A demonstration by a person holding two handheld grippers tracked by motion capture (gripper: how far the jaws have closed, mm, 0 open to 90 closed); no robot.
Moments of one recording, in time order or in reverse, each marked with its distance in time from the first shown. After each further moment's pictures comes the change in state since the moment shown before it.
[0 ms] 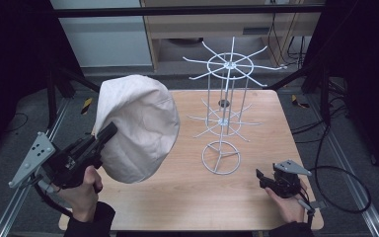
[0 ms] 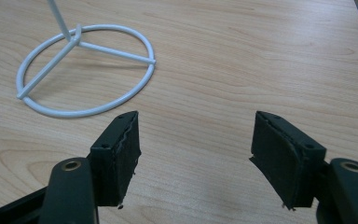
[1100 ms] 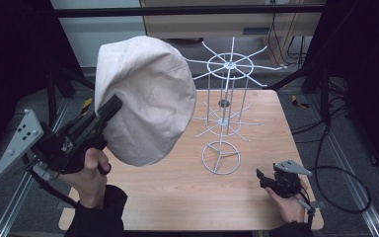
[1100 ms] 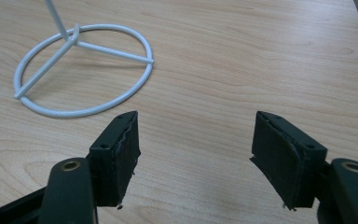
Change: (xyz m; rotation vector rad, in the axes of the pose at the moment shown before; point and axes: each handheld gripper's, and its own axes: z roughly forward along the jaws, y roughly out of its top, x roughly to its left) left arm -0.035 0.055 0.029 -0.155 -0.097 0.029; right arm -0.002 -0.001 0.001 0.002 -0.005 -0.007
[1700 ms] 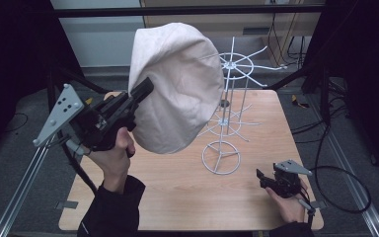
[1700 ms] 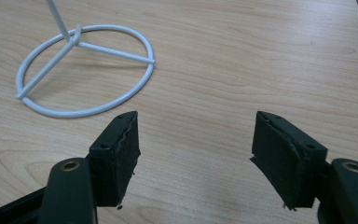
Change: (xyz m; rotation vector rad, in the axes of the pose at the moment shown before) left arm -0.009 -0.008 0.056 0.047 -0.044 0.002; right arm -0.001 0.000 0.000 0.000 0.008 0.004
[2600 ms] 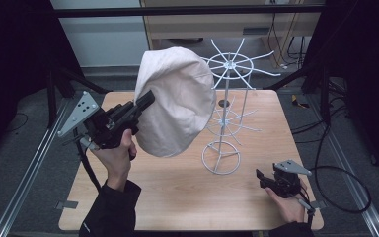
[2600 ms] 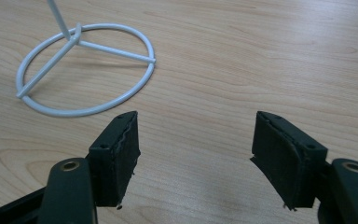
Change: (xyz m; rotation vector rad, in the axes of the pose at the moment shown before) left arm 0.040 -0.049 -0.005 0.112 0.024 -0.097; right arm 0.001 0.000 0.001 0.002 0.004 0.003
